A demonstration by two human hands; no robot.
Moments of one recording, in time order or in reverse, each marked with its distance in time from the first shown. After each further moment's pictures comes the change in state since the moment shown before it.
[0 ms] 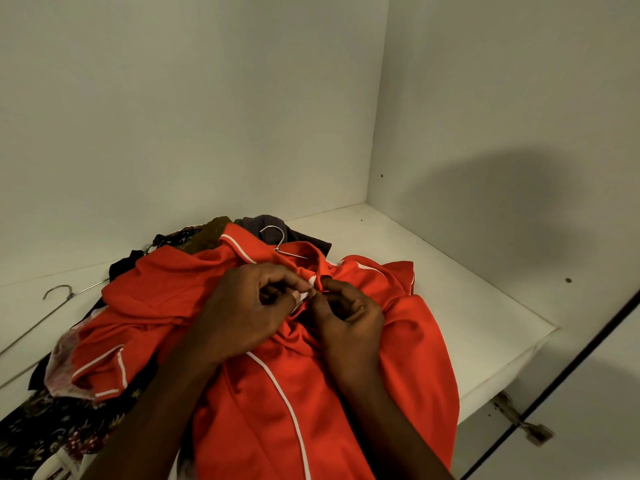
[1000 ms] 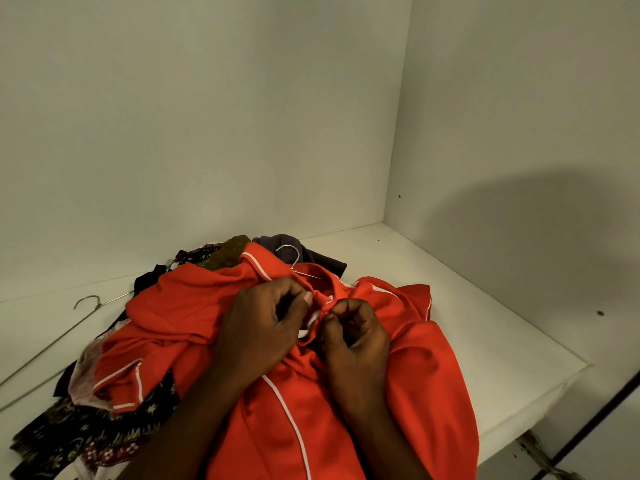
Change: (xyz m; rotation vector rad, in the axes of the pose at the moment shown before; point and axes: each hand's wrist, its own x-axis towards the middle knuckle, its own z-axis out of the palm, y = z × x) left_hand -0.001 -0.002 0.013 0.069 0.243 0.000; right_hand 0.000 0.006 0.001 -0.055 -0.049 -0.113
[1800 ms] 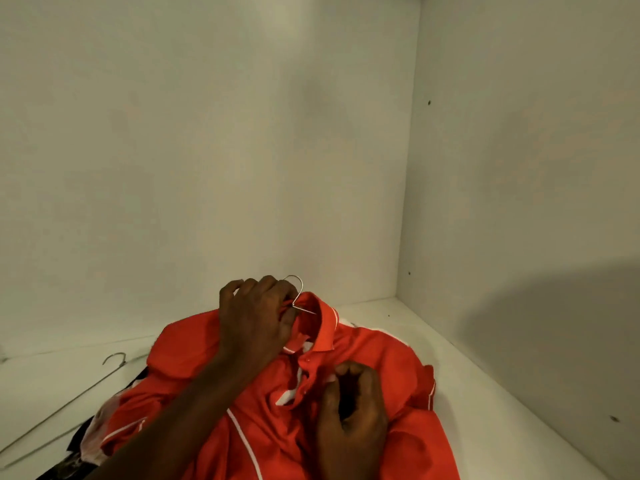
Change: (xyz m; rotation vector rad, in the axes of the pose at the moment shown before) left_hand 0.081 0.021 -0.021 0.849 0.340 0.161; right_hand 0.014 -0.015 -0.004 -0.197 0.143 -0.298
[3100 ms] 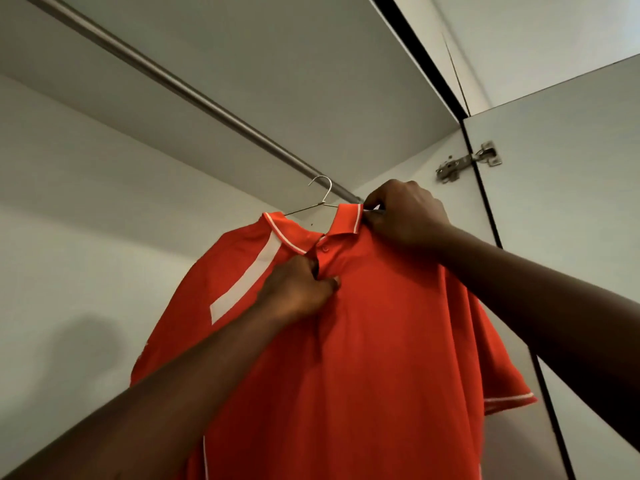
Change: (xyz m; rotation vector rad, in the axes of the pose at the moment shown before) left_hand 0.364 0.171 -0.216 -0.791 0.078 0.176; right_hand 0.444 -0.449 -0.090 -1.144 0.158 -0.828
